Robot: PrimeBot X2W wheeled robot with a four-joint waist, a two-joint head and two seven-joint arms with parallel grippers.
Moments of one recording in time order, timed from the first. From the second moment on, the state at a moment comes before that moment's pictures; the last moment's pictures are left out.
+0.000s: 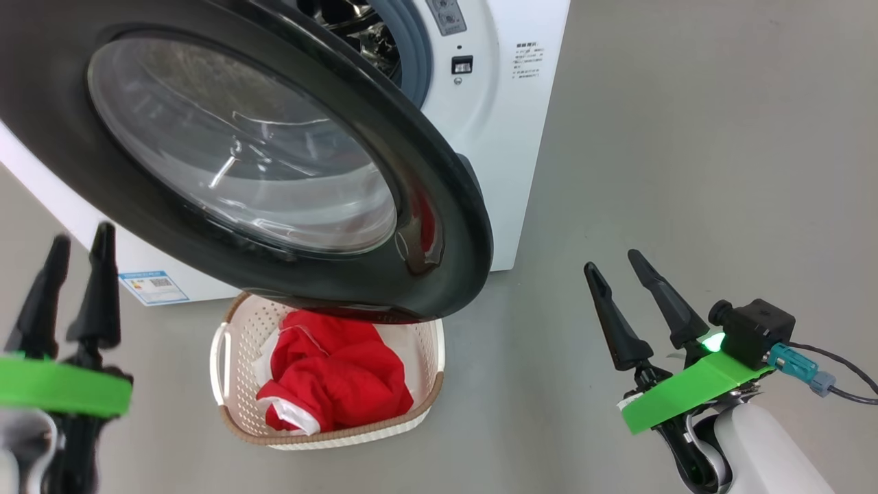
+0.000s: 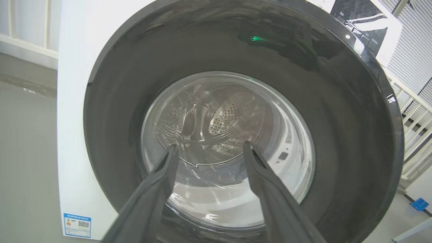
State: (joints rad) left arm -0.22 0.22 0.07 -0.06 -0.75 -0.10 0.10; right arm -0.29 -0.18 0.26 0.23 0.50 0.13 -0.26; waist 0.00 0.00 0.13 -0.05
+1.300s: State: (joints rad) left arm -0.02 0.16 0.00 0.06 -0.45 -0.06 -0.24; right arm -0.28 -0.20 0.27 0.24 0.50 0.13 -0.26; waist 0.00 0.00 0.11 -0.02
